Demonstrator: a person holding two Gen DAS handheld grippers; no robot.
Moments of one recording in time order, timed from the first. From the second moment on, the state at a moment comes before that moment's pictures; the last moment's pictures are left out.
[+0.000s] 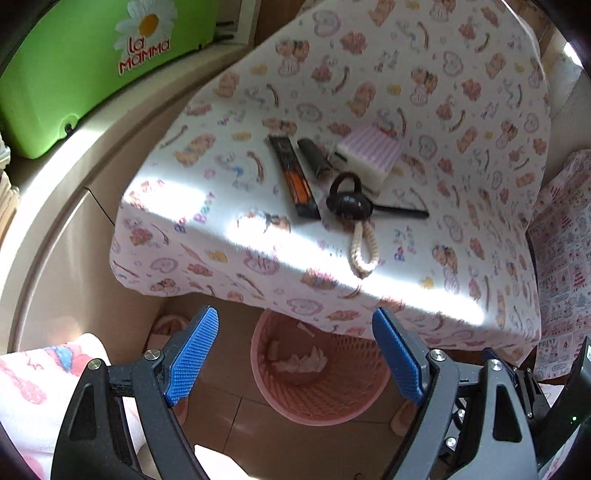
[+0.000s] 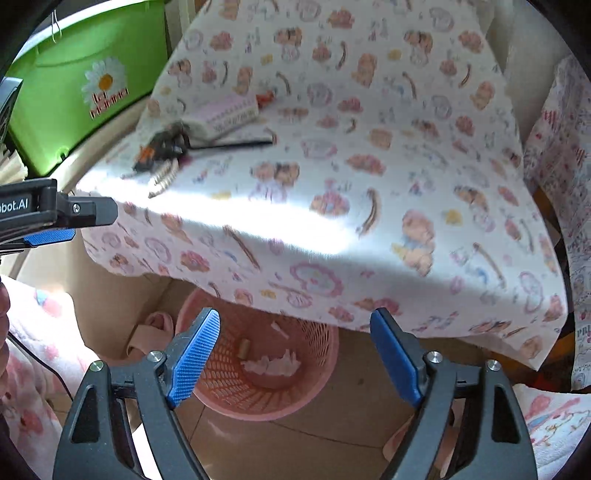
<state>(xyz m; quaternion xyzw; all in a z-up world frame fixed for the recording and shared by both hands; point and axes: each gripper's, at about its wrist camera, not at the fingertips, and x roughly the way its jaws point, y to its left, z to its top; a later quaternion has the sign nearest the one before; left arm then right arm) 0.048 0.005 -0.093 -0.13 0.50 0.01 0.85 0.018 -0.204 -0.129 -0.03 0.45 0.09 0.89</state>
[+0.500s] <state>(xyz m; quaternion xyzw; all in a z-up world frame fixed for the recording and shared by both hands) 0.035 0.016 -0.047 -0.09 0.37 0.06 0.92 0.002 -0.237 -0.076 0.04 0.33 0.04 0.94</state>
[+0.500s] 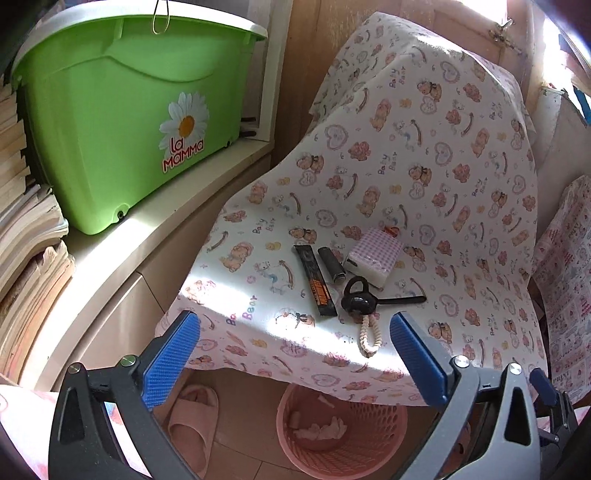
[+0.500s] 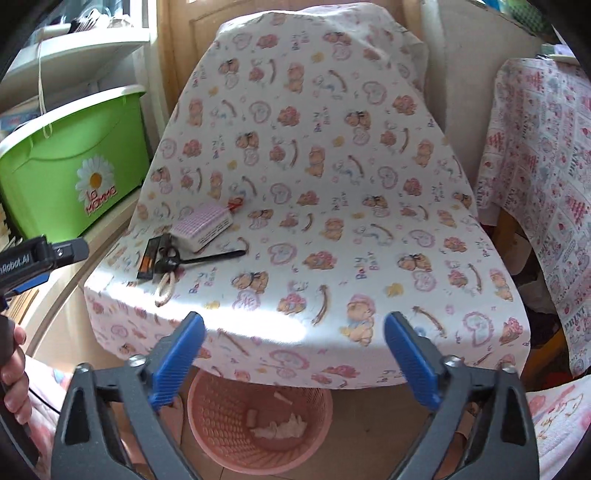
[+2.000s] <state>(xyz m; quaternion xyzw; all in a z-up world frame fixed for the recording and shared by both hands) 0.077 -0.051 -0.103 -0.05 0.39 -0.09 0.91 0.023 -0.255 -0.083 0.04 0.35 -0.01 0.94</state>
